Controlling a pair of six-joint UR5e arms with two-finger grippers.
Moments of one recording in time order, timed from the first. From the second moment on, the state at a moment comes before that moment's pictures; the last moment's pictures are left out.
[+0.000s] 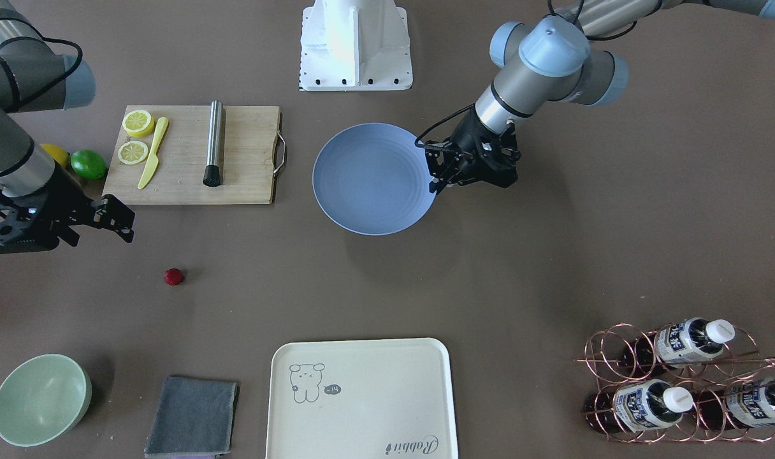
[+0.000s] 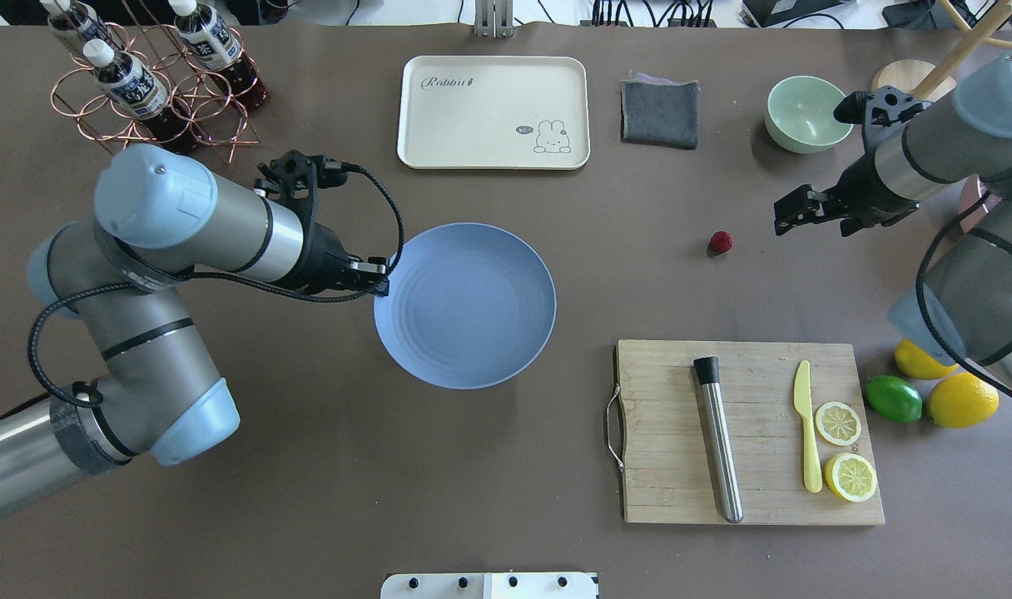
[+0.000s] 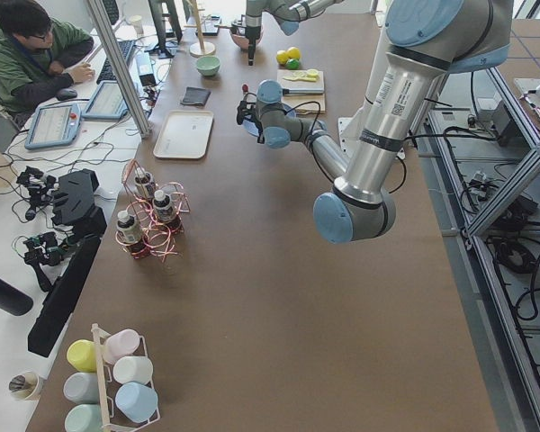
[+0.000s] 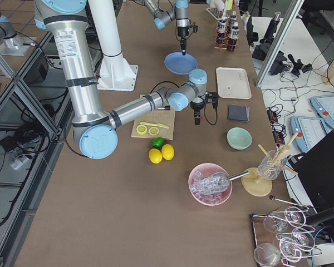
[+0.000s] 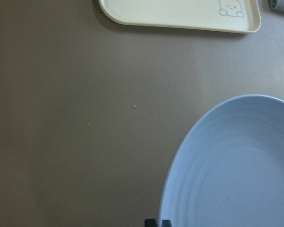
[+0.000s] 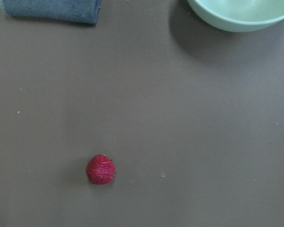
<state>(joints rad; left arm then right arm) -0.59 -2.03 -1.74 -2.10 -1.96 -1.17 0.93 -1.32 1.71 -1.29 2.12 0.89</state>
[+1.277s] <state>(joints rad) -0.39 -2.04 -1.68 -2.11 -1.72 -1.18 0.84 -1.17 1.53 -1.28 2.06 0.98</state>
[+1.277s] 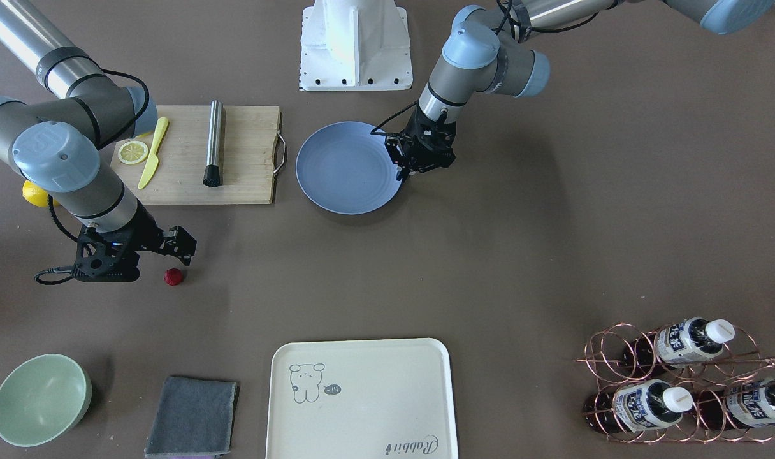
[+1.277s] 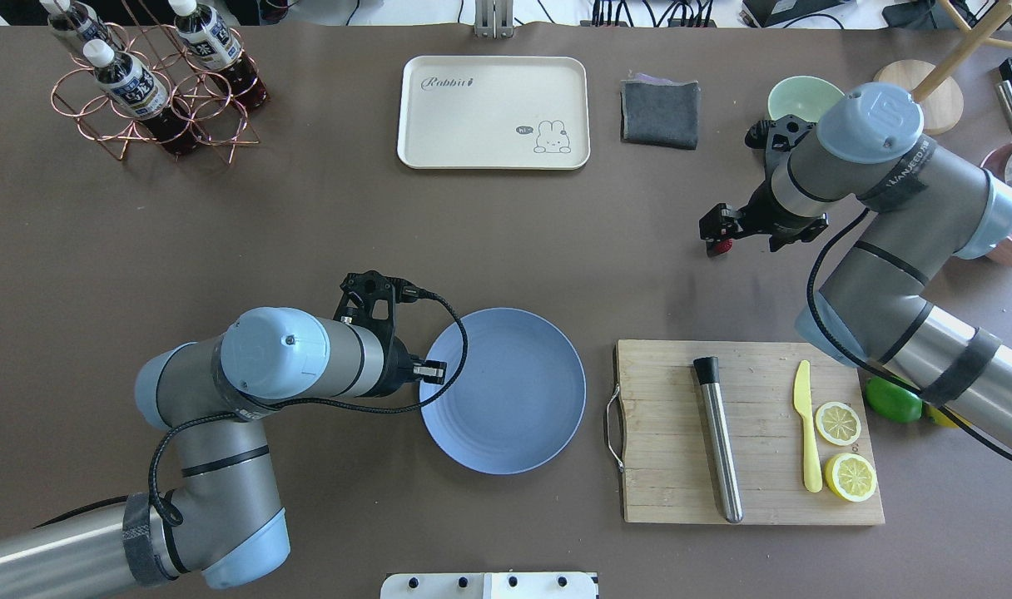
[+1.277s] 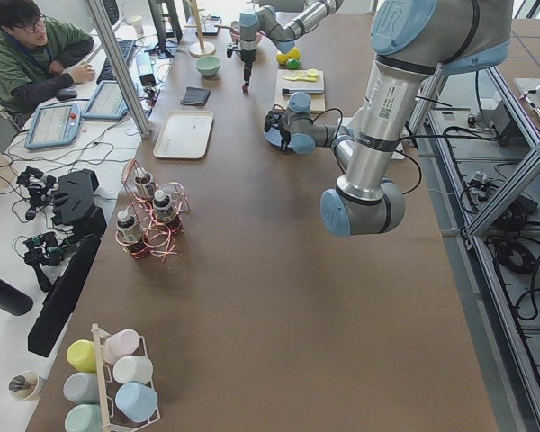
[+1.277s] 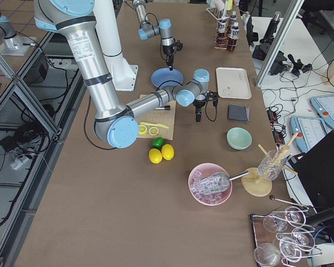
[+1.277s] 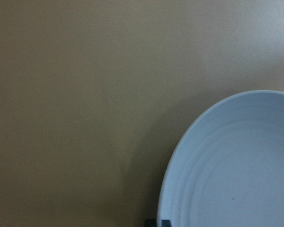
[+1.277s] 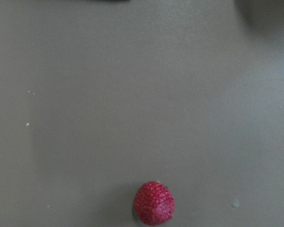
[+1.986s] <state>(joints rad) -0.38 -2.04 -1.71 -2.11 -1.72 -1.17 0.84 -1.13 1.45 -1.26 2.05 0.99</state>
